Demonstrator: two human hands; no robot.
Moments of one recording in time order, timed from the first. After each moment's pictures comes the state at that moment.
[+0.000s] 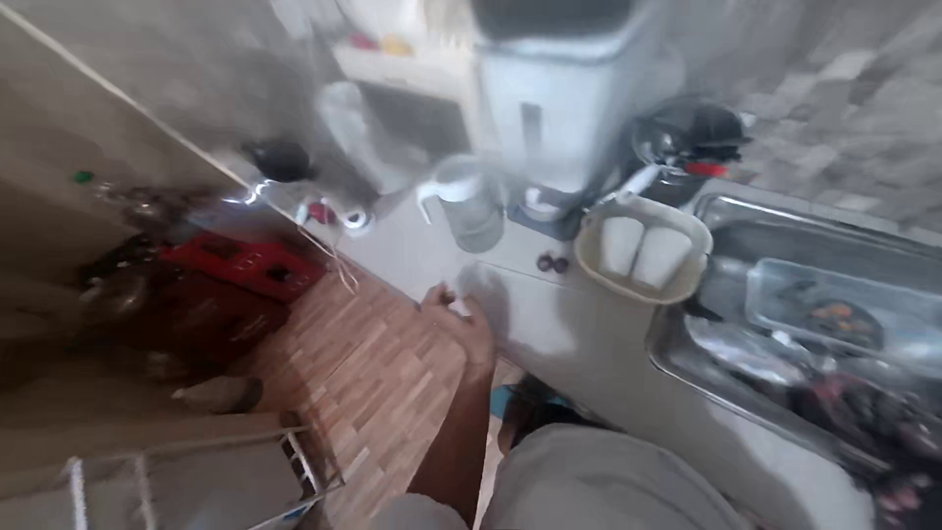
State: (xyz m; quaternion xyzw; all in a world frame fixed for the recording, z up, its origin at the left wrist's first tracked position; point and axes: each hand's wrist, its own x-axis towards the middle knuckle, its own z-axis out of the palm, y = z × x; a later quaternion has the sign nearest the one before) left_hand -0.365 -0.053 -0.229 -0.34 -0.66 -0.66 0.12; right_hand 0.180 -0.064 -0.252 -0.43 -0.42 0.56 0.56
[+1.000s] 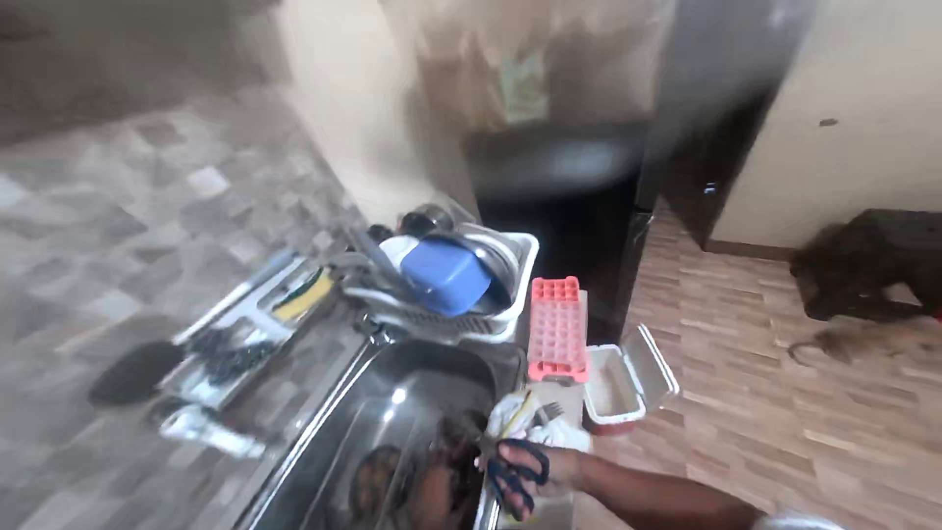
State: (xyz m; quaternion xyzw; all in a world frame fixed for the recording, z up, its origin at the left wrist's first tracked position) left_hand 0.160 0.121 -0.282 -0.94 -0.28 0.17 -0.11; right_hand 0.265 -0.094 -0.259 -0.40 -0.31 0.57 0.65
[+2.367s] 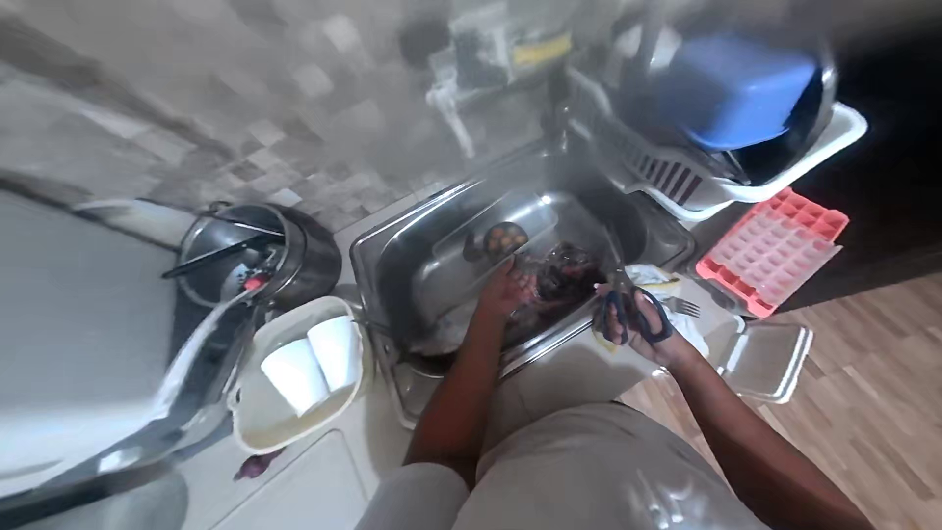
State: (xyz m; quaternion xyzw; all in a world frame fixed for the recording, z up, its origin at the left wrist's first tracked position) left_hand 0.097 0.130 -0.254 -0.27 -0.44 -0.23 -0.82; right_hand 0.271 -0.091 -0.278 -0.35 -0.27 0.60 0.66
